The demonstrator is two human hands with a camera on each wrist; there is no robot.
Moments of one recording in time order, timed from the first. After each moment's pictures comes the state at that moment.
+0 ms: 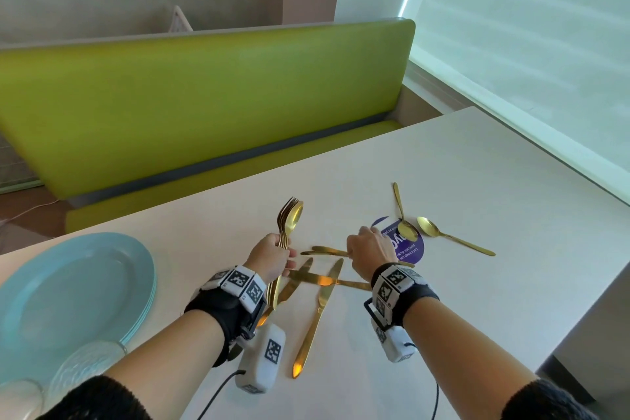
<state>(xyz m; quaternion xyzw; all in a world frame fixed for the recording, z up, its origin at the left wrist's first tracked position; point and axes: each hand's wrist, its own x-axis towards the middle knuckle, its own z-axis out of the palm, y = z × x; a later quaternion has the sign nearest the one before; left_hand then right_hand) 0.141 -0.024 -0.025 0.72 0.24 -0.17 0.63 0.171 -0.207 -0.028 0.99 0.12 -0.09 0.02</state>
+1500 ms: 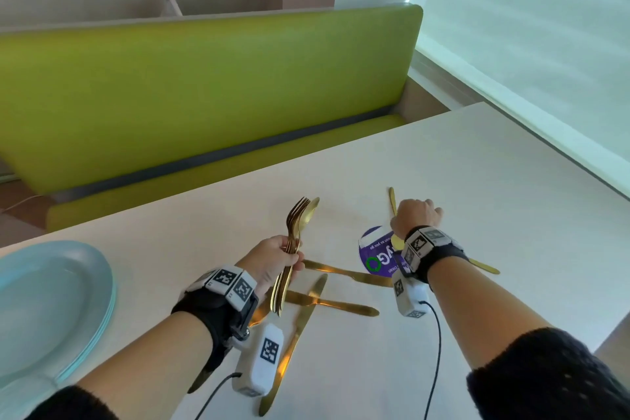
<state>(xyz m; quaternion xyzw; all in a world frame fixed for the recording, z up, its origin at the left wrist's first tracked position) 0.175 -0.058 -0.027 0.63 0.22 -0.23 0.71 0.278 -0.289 -0.017 0.99 -0.11 -0.11 0.03</state>
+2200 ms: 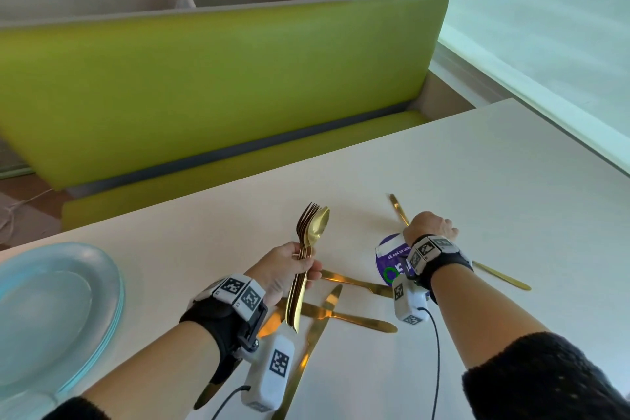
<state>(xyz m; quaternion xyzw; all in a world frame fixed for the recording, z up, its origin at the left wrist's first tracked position) 0.186 -0.052 -0.037 0.58 0.24 -0.26 0.73 0.299 -0.282 -0.049 0.96 -0.21 -0.16 0.00</state>
